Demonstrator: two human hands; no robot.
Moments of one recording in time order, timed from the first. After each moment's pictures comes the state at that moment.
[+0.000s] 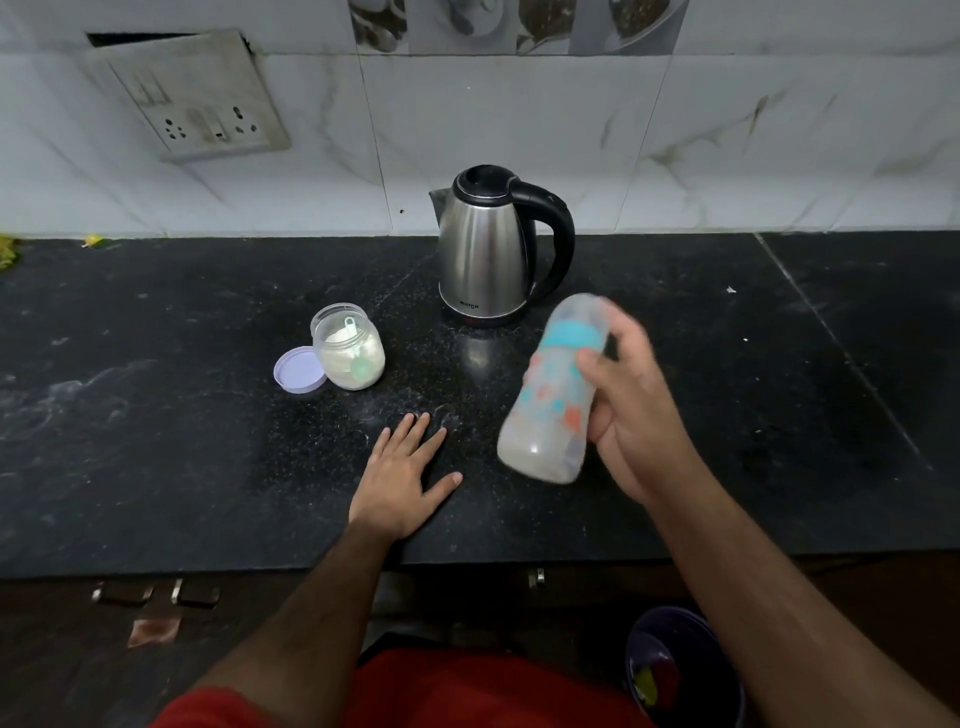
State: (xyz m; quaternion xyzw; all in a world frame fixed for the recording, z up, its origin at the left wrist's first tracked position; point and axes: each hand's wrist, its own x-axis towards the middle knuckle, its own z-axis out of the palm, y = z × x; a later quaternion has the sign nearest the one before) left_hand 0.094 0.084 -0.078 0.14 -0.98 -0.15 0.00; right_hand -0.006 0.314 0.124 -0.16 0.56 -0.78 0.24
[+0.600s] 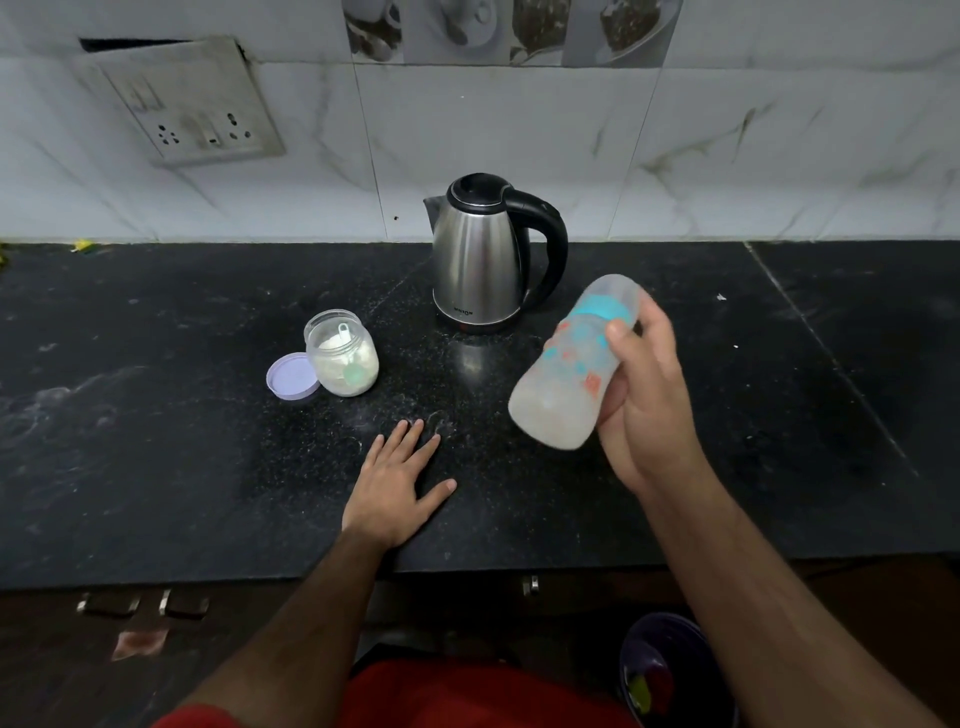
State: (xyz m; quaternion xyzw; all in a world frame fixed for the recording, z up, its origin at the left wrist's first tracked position) left_hand 0.094 0.085 -0.077 0.14 -0.98 -0.16 0.01; right_hand -0.012 0.309 0.132 -0.13 0.52 -0.82 0.18
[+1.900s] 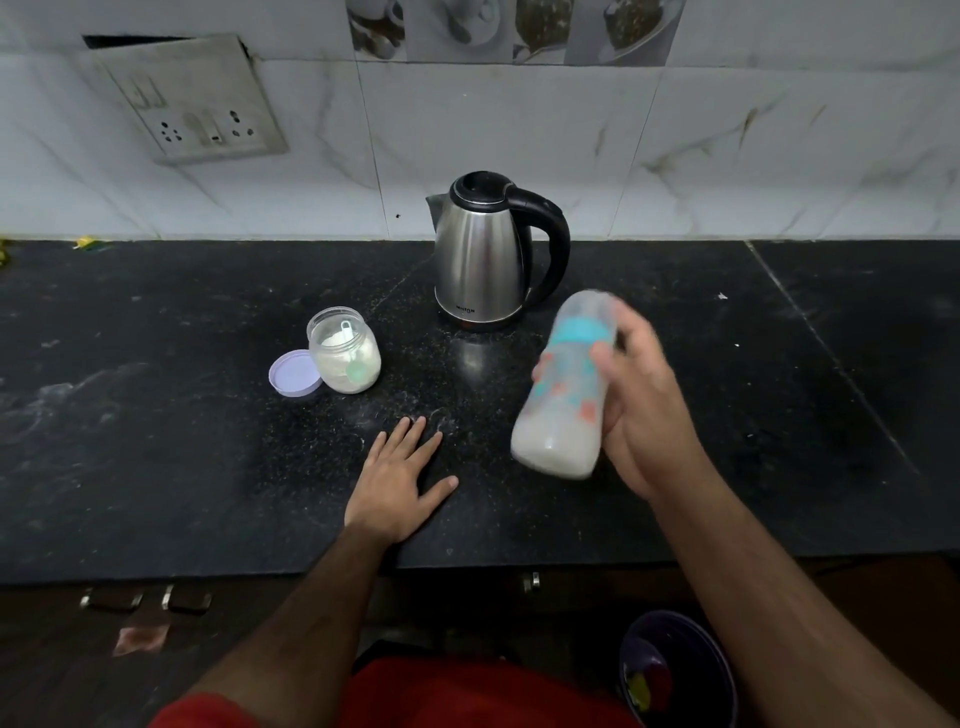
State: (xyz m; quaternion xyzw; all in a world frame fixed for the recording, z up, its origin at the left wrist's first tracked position) left_hand 0.094 0.085 -0.075 0.13 -0.98 -0.16 0.01; right_hand -0.008 0.314 0.129 -0.16 0.55 -0.79 0.23
